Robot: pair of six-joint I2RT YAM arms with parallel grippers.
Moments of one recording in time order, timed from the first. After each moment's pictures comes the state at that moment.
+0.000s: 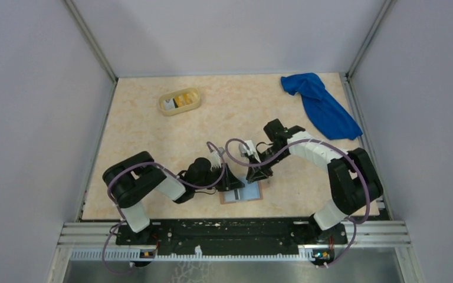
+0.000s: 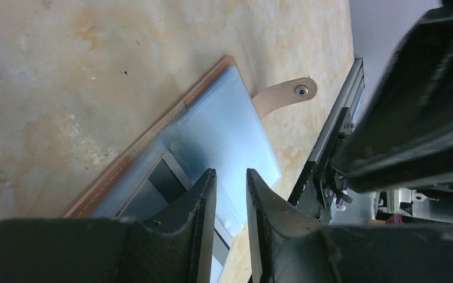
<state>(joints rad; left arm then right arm) -0.90 1.77 0.42 0.97 0.30 -0.95 0.49 1.55 0.98 -0.83 -1.06 -1.11</state>
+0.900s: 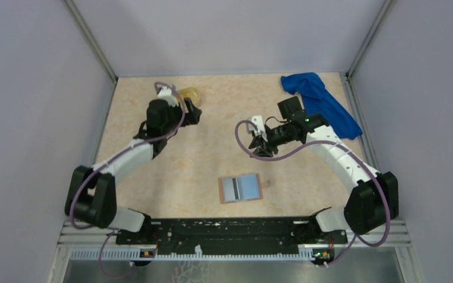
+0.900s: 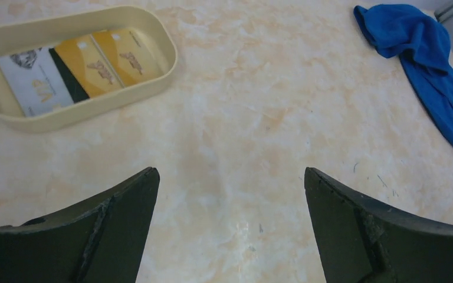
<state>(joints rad) -0.38 1.35 0.75 0.34 -0.02 -0.37 0.42 1.38 1.14 -0.82 -0.92 -1.08</state>
